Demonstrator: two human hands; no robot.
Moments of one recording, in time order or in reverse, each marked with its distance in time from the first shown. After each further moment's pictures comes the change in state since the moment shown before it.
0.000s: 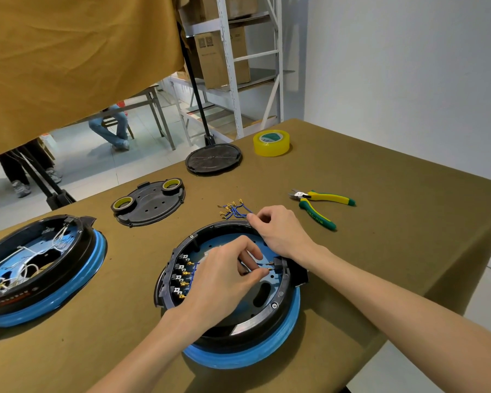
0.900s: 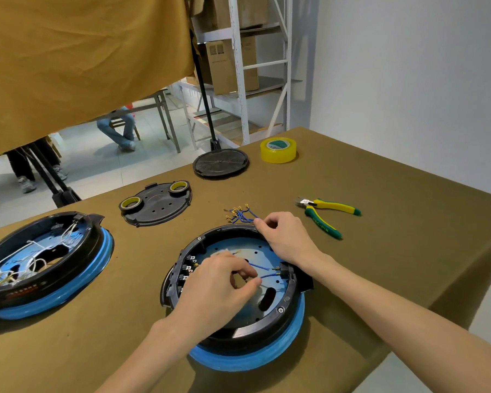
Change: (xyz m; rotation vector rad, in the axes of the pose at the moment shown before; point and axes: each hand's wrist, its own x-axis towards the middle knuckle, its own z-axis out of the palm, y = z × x) left_hand -0.016 -0.009 -0.018 0.250 0.004 0.031; right_hand -0.001 -0.003 0.000 -0.010 0.016 0.031
